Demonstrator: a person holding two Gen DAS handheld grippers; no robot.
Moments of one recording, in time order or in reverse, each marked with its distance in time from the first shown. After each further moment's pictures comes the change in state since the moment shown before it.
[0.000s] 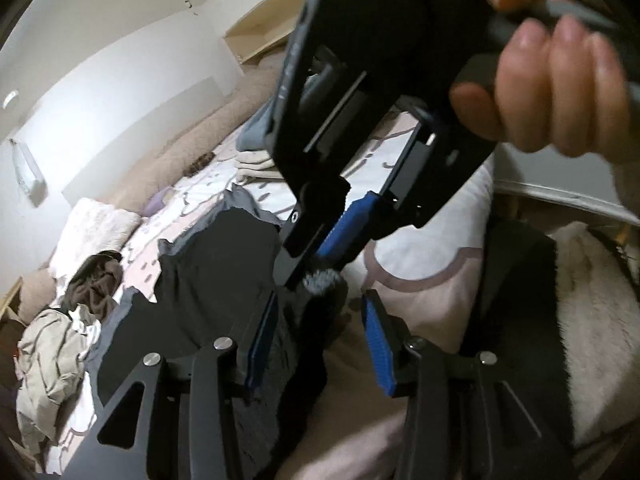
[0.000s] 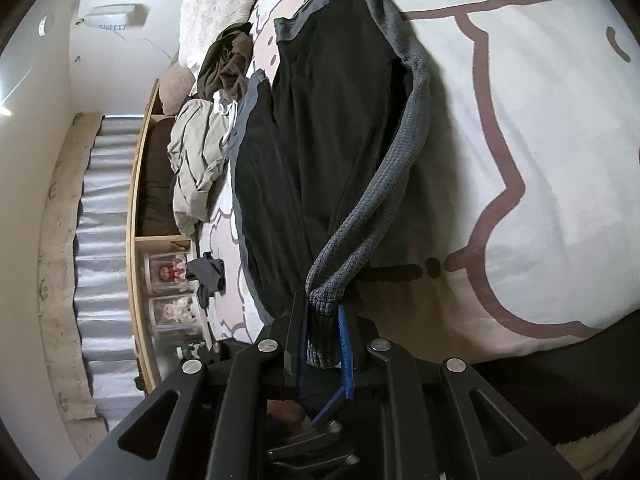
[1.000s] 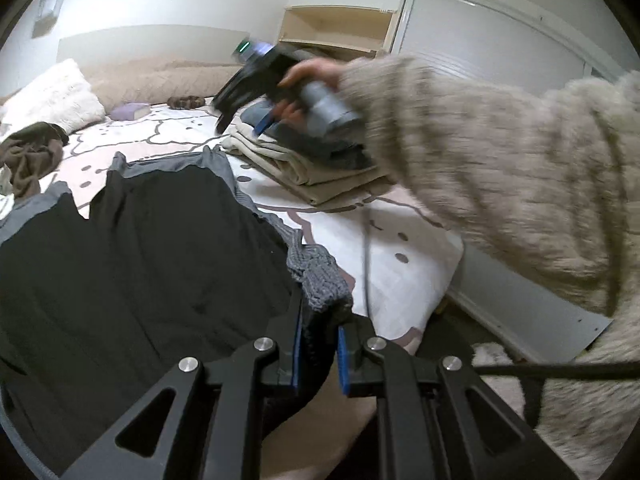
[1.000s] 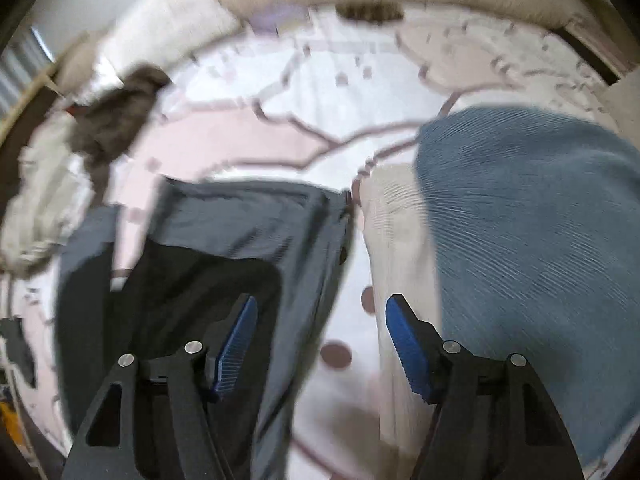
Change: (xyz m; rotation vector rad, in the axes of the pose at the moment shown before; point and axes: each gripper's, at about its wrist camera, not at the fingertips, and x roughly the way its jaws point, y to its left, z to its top) left arm 0.019 0.075 -0.006 -0.547 -0.043 -0.398; right arm 0.031 0.057 0.302 -0.415 -0.192 -0.790
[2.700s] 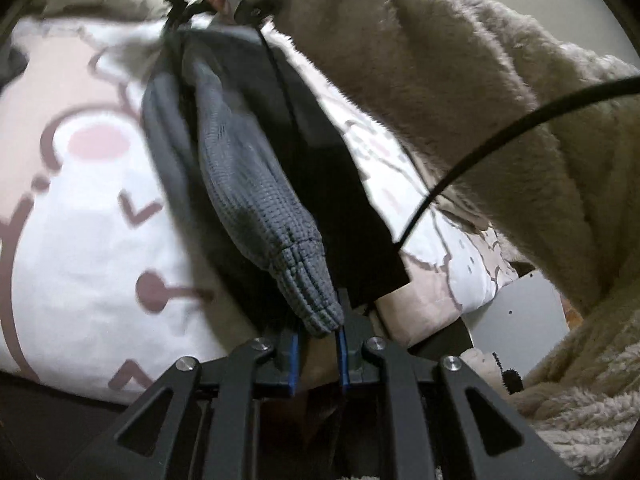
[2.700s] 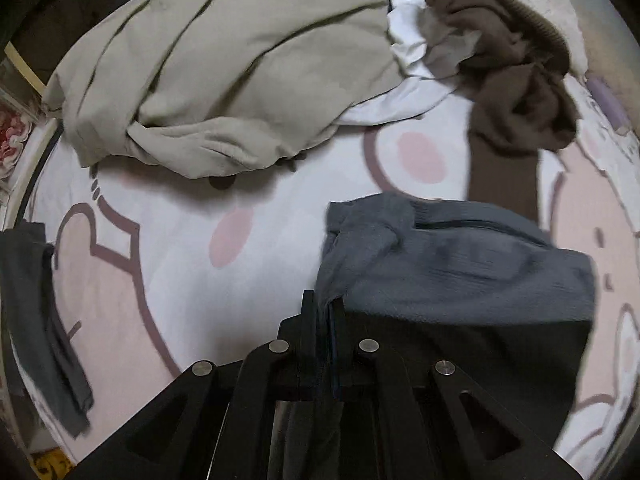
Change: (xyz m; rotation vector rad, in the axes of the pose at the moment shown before) left arm -0.136 0.103 -0.127 -0.683 0.028 0.129; right arm 0.093 0.494 -0.032 -0.531 0.079 0.152
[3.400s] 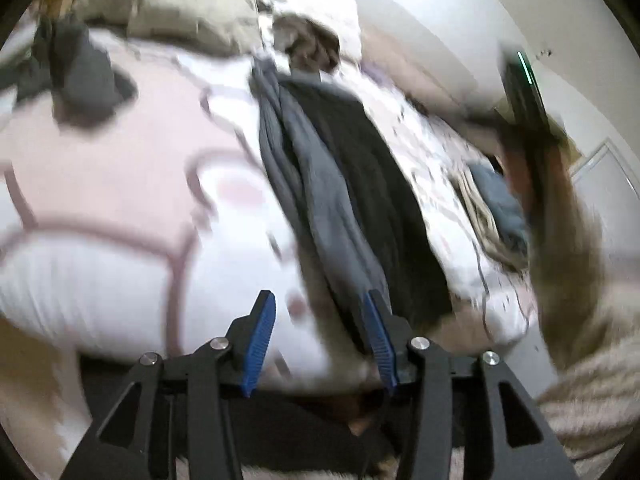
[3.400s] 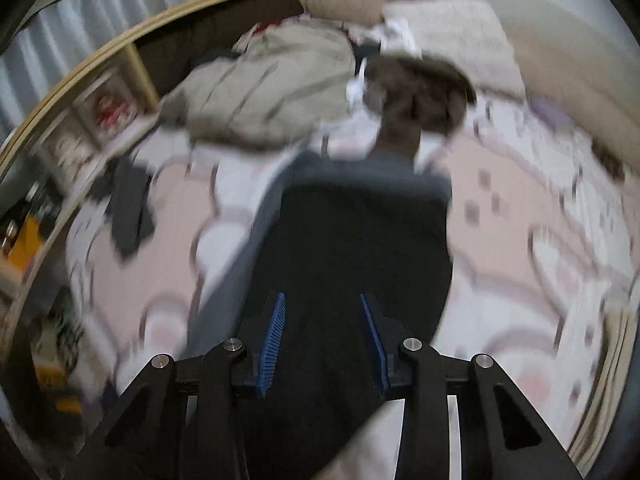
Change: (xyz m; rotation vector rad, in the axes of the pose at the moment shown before) left arm -0.078 0.024 0.030 -0.040 -0.141 0.186; right arm -0.179 -0.086 -0.239 -0.126 -0.221 0.125
